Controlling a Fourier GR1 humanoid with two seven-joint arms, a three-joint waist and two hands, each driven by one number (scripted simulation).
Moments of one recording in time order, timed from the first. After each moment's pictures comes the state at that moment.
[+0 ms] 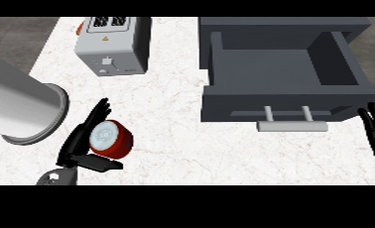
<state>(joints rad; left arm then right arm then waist) -0.15 0.17 0.17 -0.88 -0.12 -0.33 -0.54 0.25 -0.02 -0.24 -2.13 -0.06 0.21 0.08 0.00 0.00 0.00</state>
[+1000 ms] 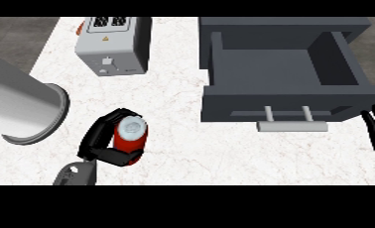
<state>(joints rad) -0.16 0.09 0.08 -0.98 -0.09 -0.34 -0.47 0.27 -0.01 -0.23 -2.17 -0.09 0.20 0.11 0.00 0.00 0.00</state>
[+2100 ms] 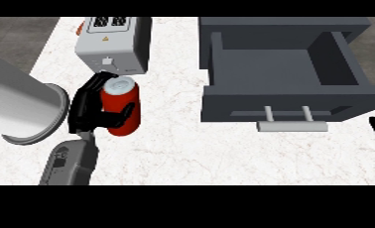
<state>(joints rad) -0.26 0.03 0.19 -1.22 0.04 -0.03 -0.22 0.31 -0.01 -0.26 -2.18 -0.11 0.22 0.08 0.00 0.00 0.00</state>
